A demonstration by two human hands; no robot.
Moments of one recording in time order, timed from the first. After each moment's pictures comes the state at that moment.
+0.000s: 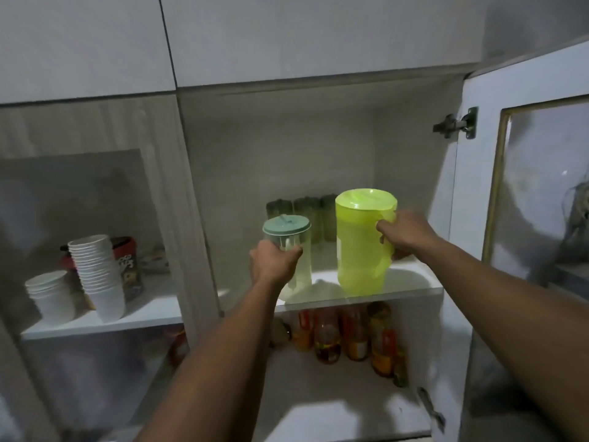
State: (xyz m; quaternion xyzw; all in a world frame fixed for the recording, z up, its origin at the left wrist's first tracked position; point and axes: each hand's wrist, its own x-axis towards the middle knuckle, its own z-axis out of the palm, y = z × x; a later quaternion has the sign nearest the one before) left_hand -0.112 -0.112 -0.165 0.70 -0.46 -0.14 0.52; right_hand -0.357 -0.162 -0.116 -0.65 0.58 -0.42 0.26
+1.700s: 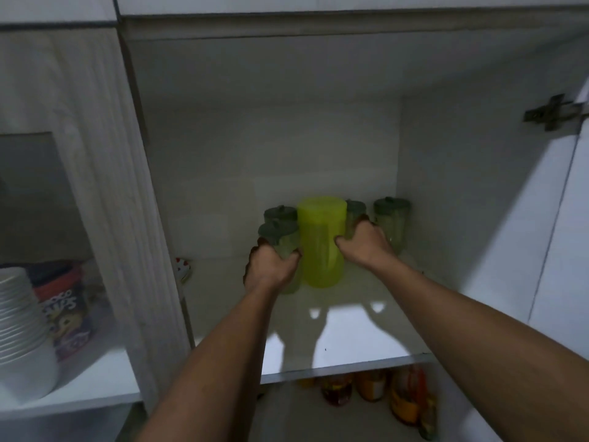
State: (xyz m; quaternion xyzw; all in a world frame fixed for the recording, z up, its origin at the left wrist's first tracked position) left_hand -0.022 -0.296 -0.176 0.74 -0.51 -0.09 0.43; right_hand -0.207 -0.340 -0.141 -0.69 0.61 -0.36 0.14
